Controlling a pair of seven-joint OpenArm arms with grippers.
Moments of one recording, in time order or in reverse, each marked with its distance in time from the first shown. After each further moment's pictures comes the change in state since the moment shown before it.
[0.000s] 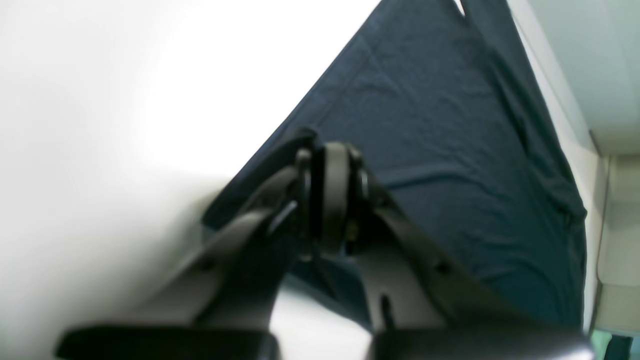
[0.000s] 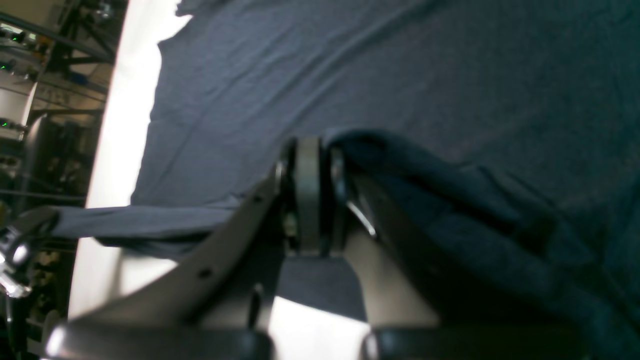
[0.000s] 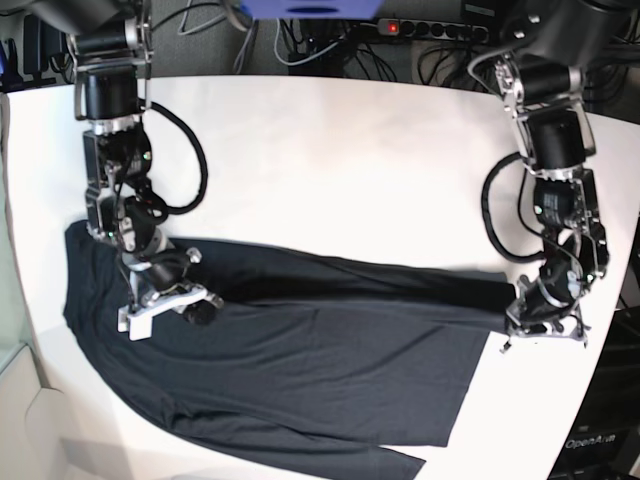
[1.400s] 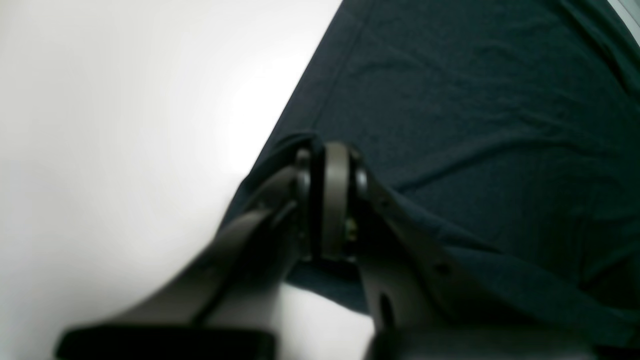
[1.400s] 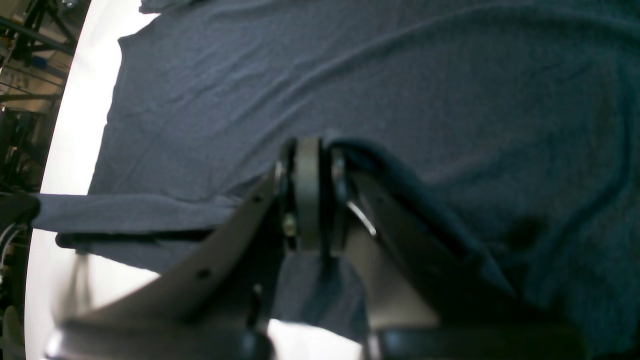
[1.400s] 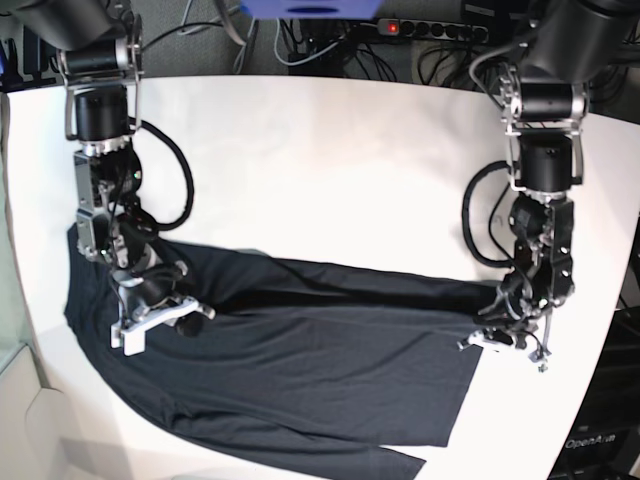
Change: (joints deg) left arm -4.5 -0.3 13.8 -7.9 11.3 -0.4 -6.9; right arm 4.1 1.8 -0.1 -4.3 -4.6 2.3 0.1
